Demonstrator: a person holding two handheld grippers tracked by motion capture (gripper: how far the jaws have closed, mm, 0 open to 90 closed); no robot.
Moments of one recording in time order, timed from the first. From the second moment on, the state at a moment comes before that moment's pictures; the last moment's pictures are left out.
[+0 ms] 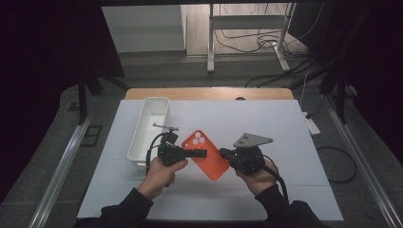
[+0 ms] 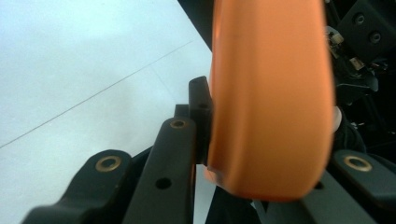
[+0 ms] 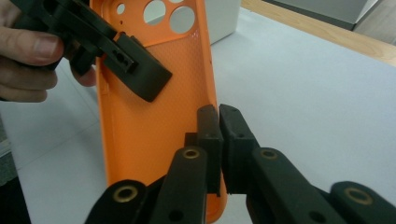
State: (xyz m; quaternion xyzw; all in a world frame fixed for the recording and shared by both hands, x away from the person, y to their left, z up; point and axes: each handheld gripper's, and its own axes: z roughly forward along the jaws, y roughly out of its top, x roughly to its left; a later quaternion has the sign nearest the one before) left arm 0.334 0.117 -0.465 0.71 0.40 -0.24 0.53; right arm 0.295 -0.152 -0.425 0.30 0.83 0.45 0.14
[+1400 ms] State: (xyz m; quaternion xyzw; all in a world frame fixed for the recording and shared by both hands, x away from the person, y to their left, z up) left arm 0.329 0.124 -0.450 0.77 0.30 -0.20 0.53; right arm 0.308 -0.160 -0.438 0.27 0.84 0.47 -0.02
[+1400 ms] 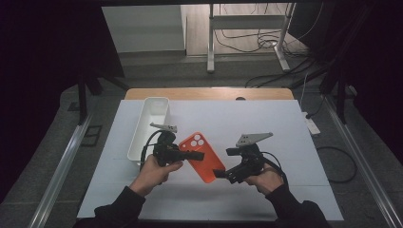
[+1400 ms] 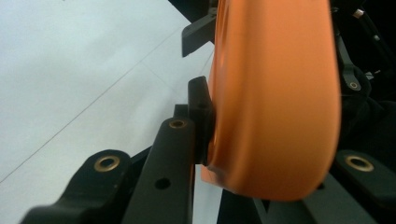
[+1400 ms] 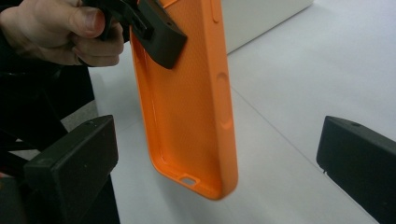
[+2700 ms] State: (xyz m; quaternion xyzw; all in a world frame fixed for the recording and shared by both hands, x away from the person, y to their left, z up) left arm 0.324 0.112 -0.443 0.77 0.24 -0.23 0.54; right arm 0.309 -0.154 -0.438 0.22 0.84 0.47 -0.14
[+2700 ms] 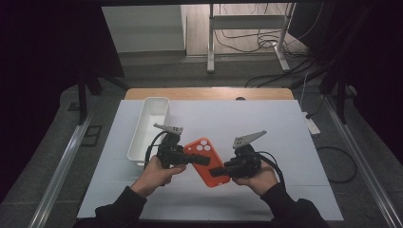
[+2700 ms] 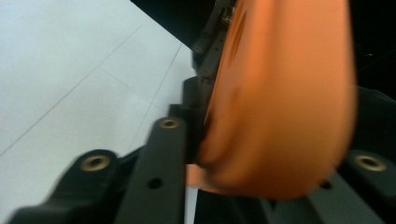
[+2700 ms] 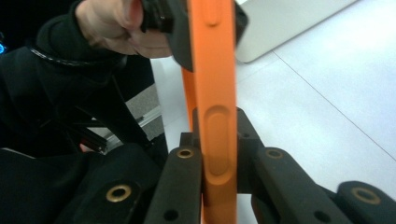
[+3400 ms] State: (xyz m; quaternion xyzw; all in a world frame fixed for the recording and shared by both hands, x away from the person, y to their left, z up) left arm 0.321 0.118 -0.433 0.78 0.30 -0.13 0.53; right arm 0.308 -0.162 -0.433 0.25 0.84 0.47 -0.06
